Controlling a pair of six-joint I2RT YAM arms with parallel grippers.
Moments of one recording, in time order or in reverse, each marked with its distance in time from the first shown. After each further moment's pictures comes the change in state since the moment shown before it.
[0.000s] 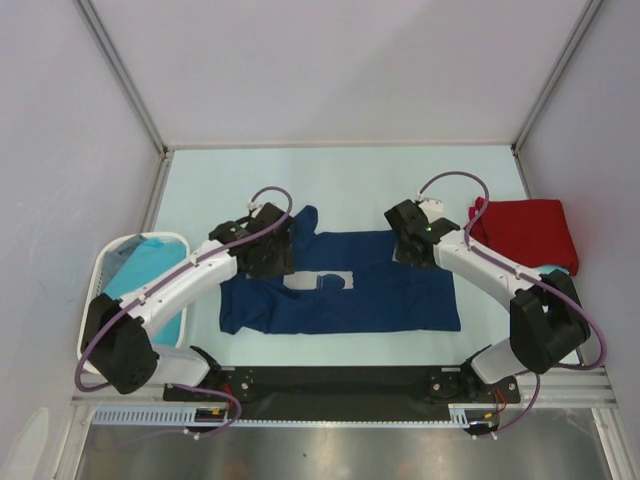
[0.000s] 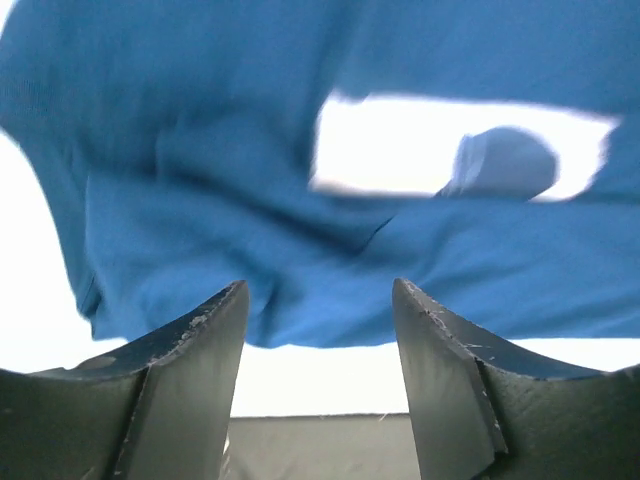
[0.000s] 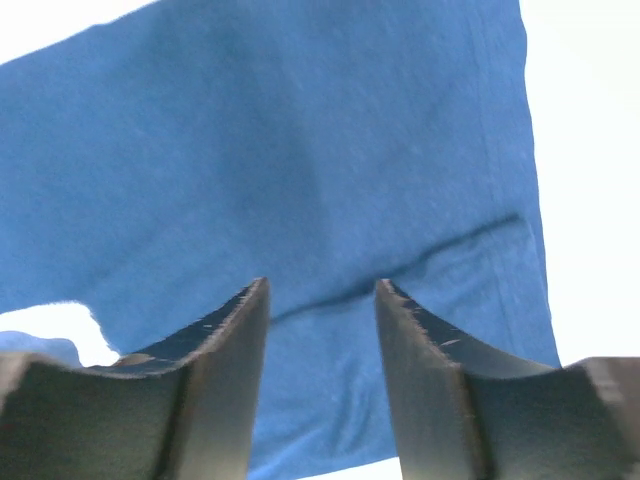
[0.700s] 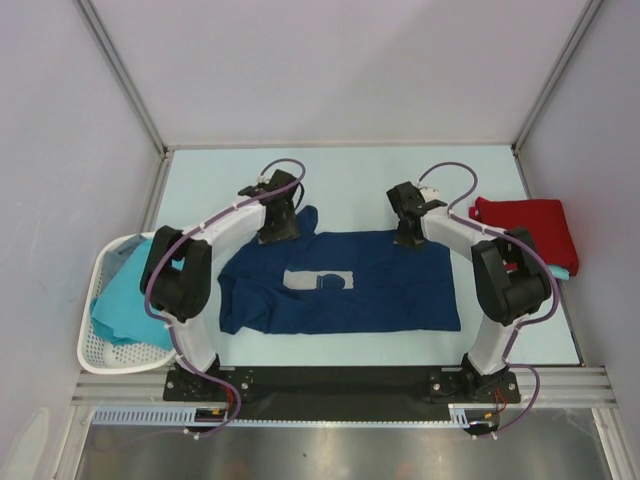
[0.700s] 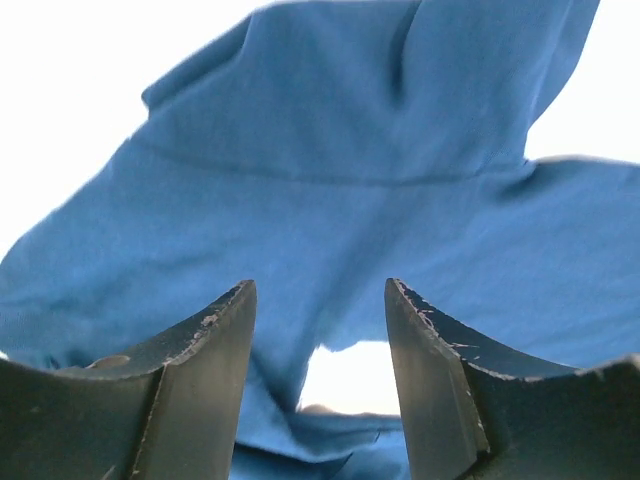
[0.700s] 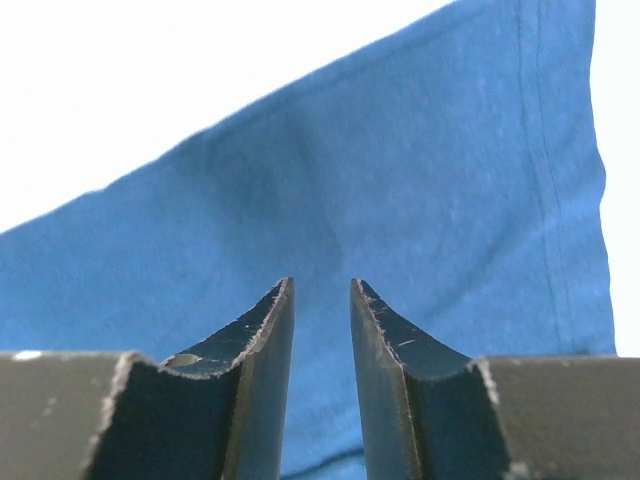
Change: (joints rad) left arm 0.184 0.473 0.261 0.191 -0.001 0.103; right arm -0.133 0.303 0.140 0.161 -0.072 -0.048
